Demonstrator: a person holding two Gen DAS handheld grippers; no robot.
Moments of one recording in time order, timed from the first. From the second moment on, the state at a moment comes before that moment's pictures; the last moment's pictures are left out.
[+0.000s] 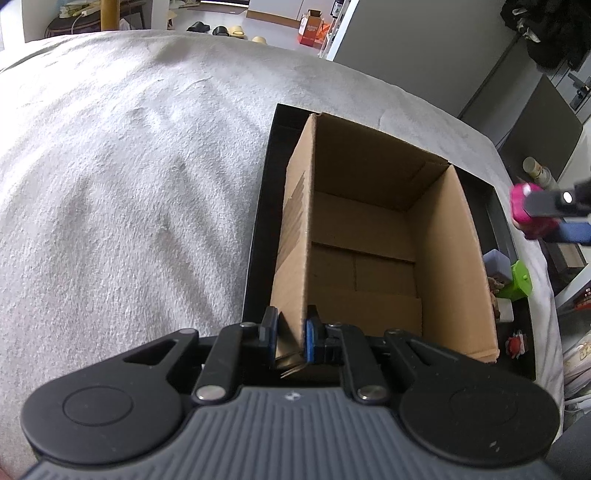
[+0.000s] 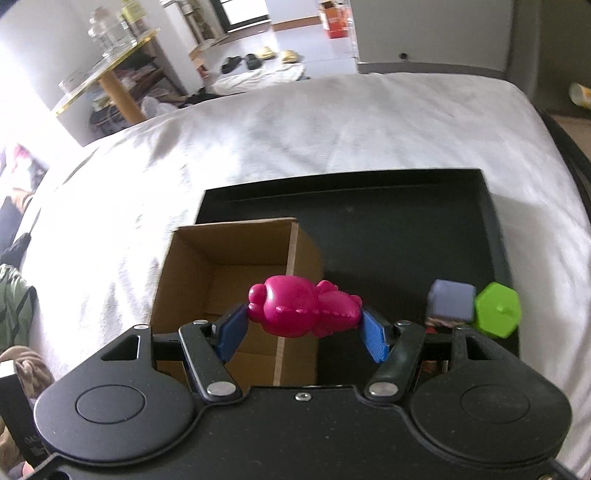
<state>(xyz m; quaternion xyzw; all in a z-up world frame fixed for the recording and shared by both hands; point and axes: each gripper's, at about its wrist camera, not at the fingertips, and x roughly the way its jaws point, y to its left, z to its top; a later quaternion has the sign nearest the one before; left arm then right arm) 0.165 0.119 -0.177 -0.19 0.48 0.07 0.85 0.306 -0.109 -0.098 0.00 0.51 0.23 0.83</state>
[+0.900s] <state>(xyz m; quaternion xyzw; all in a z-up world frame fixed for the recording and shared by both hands) 0.159 0.131 -0.183 -0.23 0.46 0.05 0.86 0.318 -0.016 -0.081 -0.06 0.49 0.30 0.82</state>
